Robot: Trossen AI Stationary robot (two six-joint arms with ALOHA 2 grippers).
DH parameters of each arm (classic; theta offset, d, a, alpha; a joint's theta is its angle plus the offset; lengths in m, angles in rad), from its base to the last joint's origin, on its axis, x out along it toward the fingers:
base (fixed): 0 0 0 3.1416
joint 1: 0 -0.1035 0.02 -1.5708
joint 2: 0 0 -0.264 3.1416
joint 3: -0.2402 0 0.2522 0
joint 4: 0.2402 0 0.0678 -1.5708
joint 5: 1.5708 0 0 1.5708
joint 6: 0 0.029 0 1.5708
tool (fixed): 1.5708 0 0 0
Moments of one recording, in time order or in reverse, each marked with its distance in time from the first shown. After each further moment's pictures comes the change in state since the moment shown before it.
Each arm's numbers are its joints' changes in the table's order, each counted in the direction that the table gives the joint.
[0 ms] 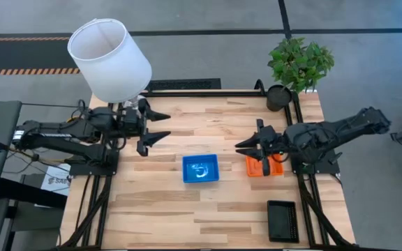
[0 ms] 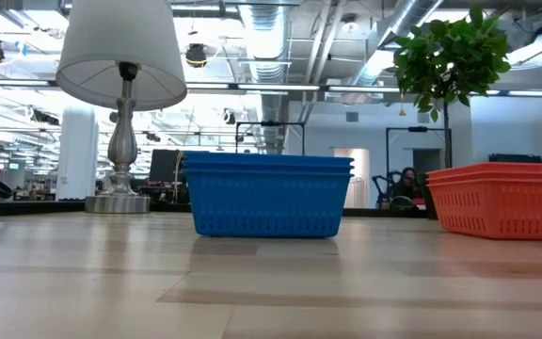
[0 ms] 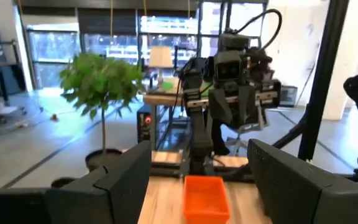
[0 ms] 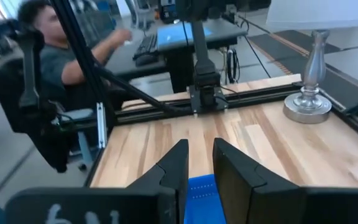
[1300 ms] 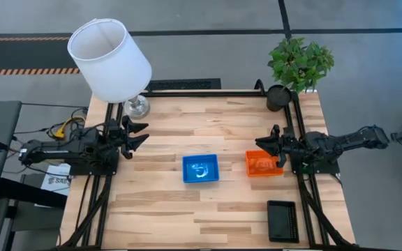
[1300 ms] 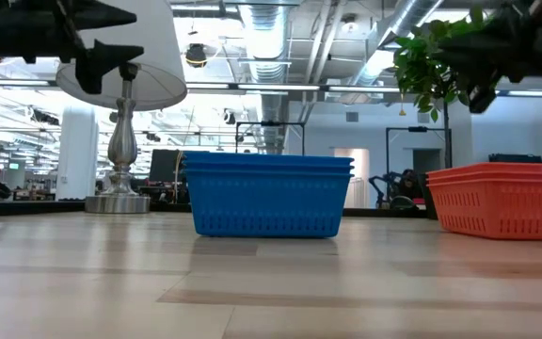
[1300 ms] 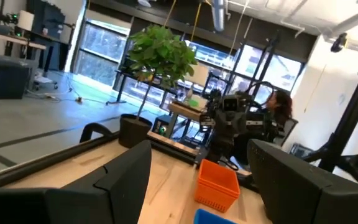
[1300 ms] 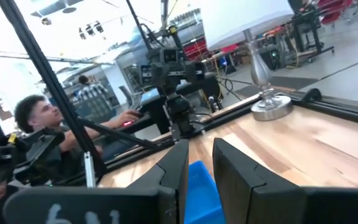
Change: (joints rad) left arm -0.030 0.668 0.663 -0.089 -0.158 -0.282; right arm 0.138 0.703 0.849 -0.462 0.024 0.127
